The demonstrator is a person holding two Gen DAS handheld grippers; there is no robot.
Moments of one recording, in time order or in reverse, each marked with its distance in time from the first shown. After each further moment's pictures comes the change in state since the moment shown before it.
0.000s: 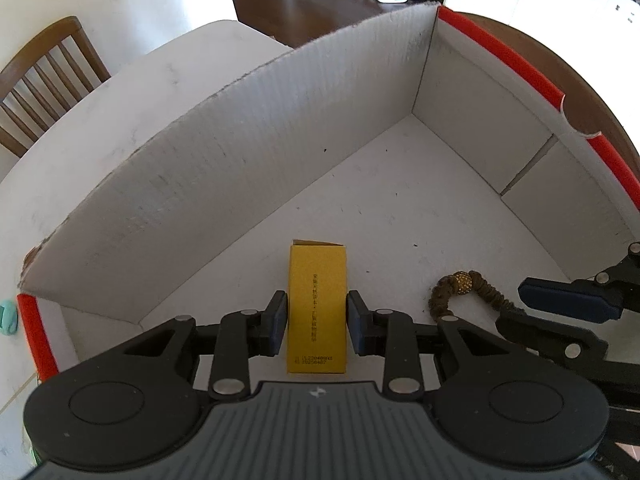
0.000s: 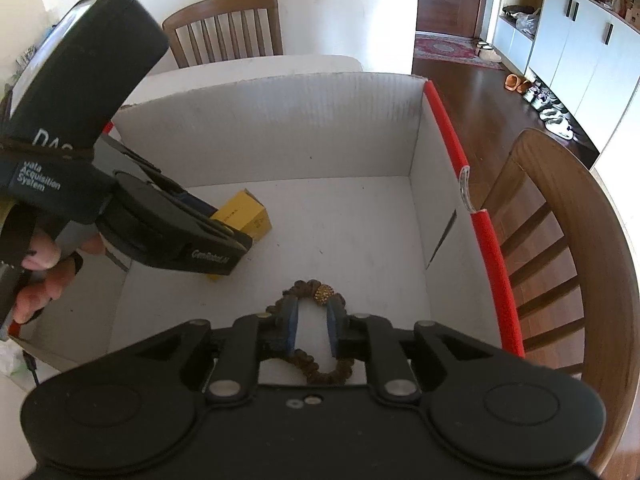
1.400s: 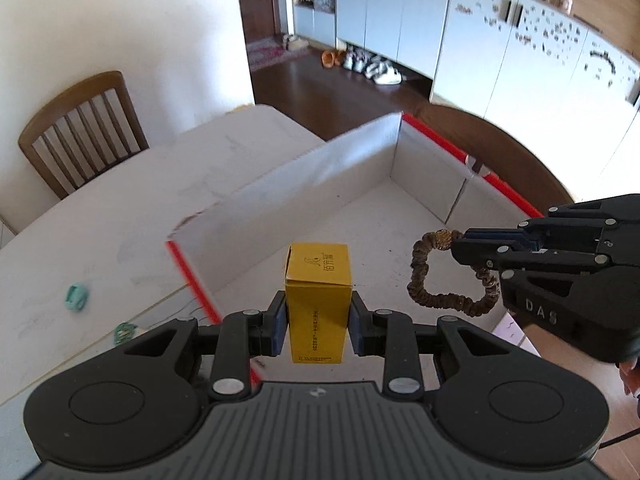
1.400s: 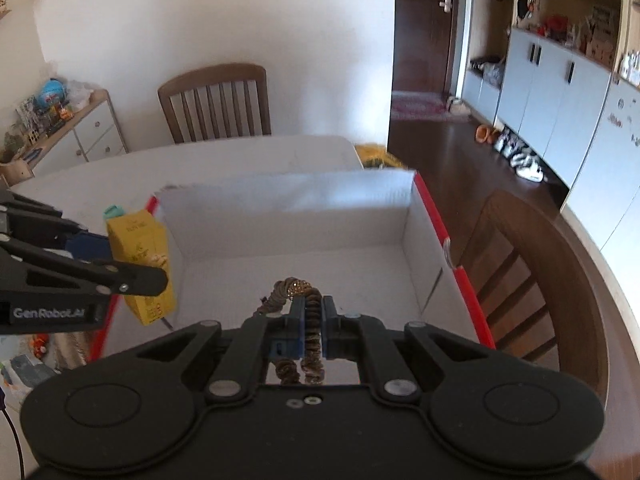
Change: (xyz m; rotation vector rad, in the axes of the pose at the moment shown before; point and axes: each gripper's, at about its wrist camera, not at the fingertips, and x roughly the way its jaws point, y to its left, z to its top) left arm -0.124 0.020 -0.066 -0.022 -0.240 -0.015; right arm -0.065 0.043 0.003 0.038 -0.197 -0.069
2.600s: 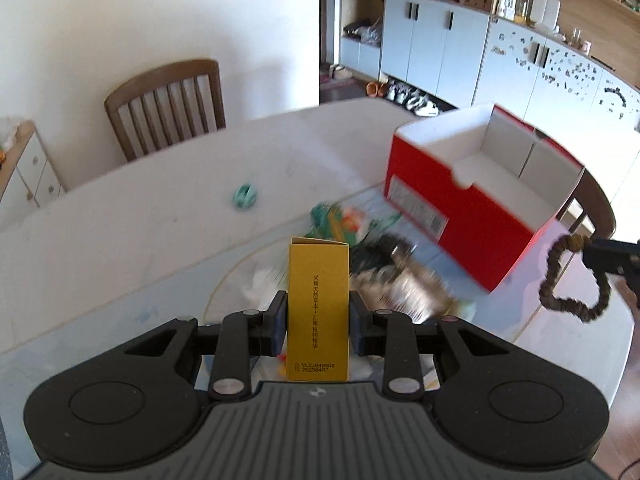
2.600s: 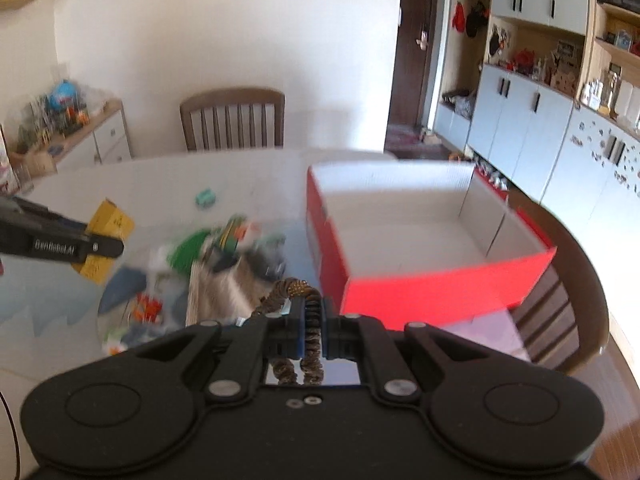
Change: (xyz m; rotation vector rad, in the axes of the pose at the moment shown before) left arm -0.122 0.186 -0.175 -0.086 -0.145 0.041; right arm -0.088 0.205 -0.076 0.015 -0.144 -0.126
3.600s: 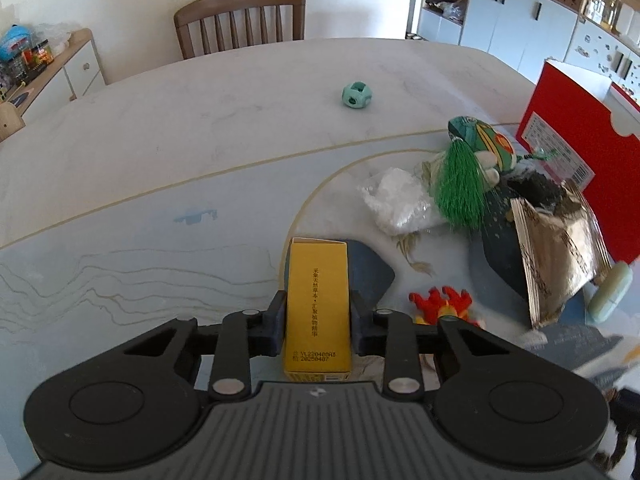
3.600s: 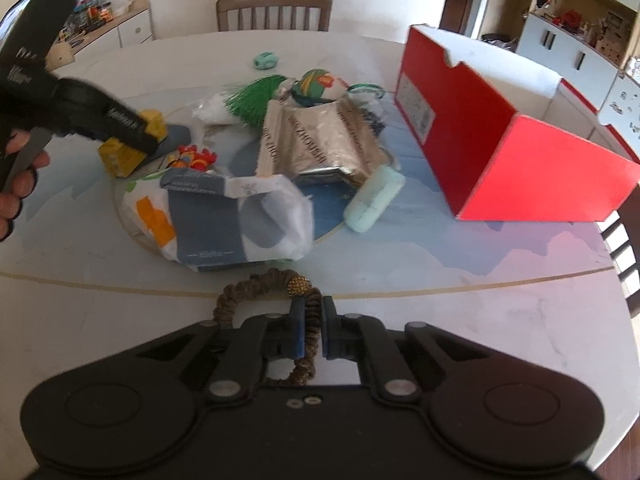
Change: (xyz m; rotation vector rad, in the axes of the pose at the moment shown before) left arm 0.093 0.084 -0.075 -0.180 0.122 0.125; right arm 0.070 0.095 -0.090 -0.078 0.251 0.017
